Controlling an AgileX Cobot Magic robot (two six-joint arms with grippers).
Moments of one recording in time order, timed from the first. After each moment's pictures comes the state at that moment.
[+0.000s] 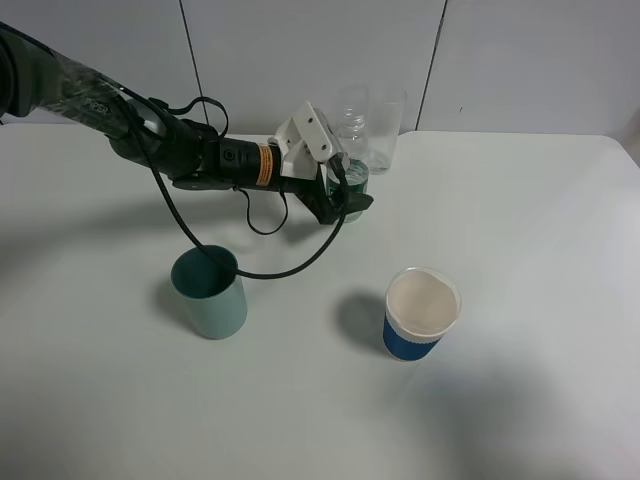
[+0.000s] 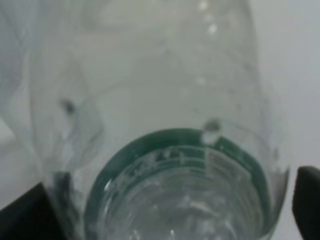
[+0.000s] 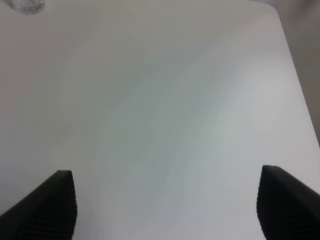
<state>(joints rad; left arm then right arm) -0.43 2.33 -1.36 1.14 -0.79 -0.56 0.00 0.00 -0.49 -0.01 1.07 -0.10</state>
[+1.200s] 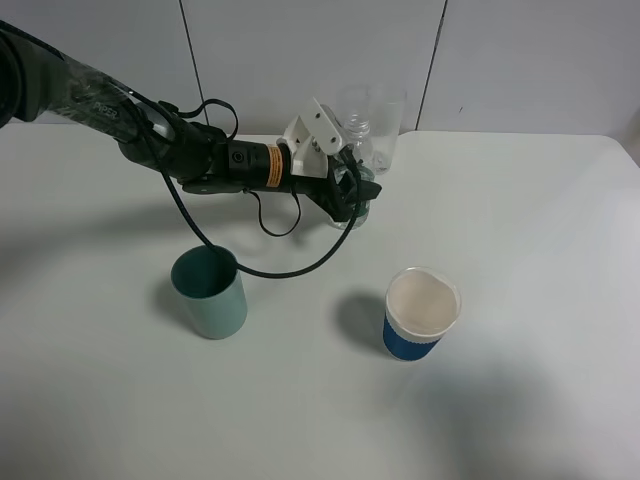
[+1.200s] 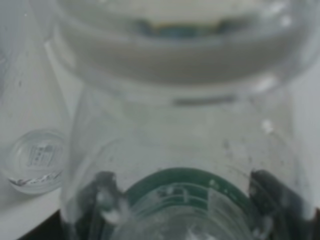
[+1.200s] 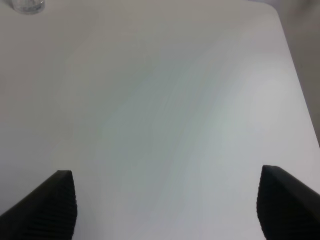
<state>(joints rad) -0.46 2.33 -1.36 1.09 -0.82 -0.61 0.00 0.00 -0.49 -0.01 1.07 -0.10</state>
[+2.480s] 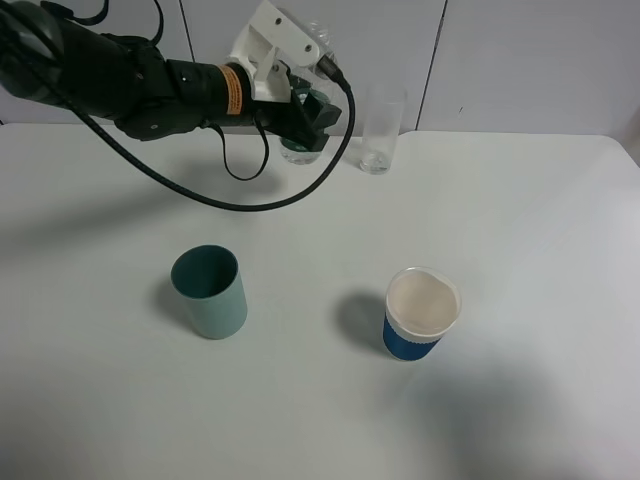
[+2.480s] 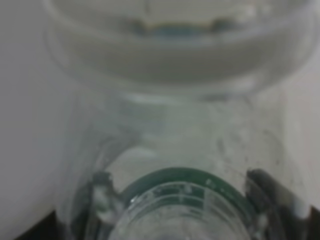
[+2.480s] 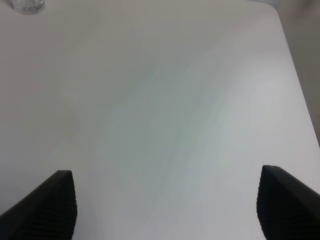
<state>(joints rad) -0.48 1.96 -1.18 0.80 -0.47 -0.43 0.00 0.00 -0.49 -0.01 1.07 -0.10</state>
